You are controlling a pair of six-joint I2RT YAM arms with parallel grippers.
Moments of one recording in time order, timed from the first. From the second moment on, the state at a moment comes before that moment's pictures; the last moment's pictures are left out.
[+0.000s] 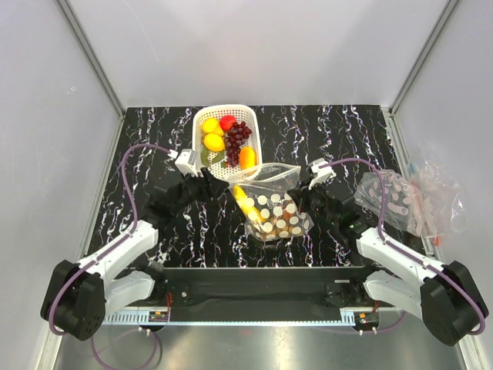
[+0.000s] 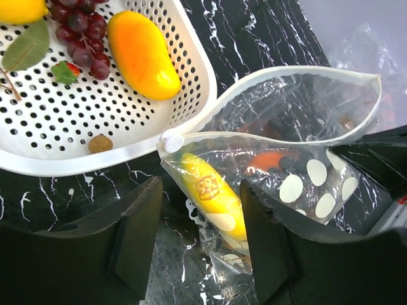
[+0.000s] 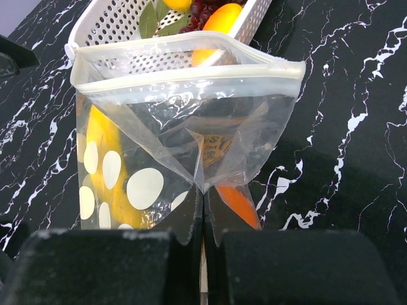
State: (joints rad) left arm -0.43 1.05 0.52 0.26 0.23 -0.53; right arm 0.55 1.02 0.43 0.34 -0.09 0.25
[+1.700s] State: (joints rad) left arm -0.37 1.59 0.44 1.02 0.44 -0.68; right arm 0.54 1.06 0.43 0.35 -0.07 0.28
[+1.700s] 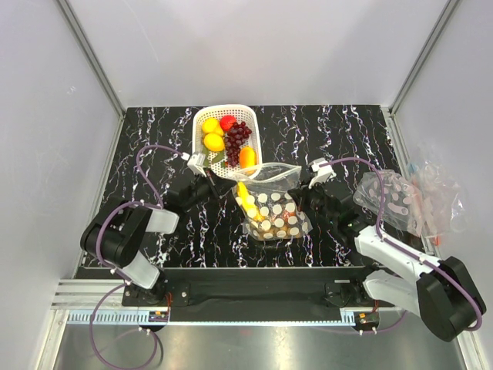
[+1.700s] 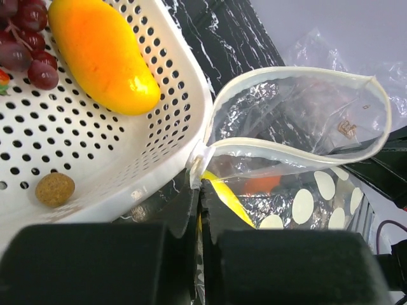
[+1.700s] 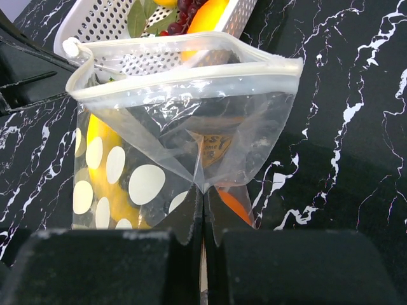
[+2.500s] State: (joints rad) left arm -0.38 1.46 0.73 0.89 0.76 -0.52; right arm 0.54 0.82 0.92 -0.16 -0.28 0.17
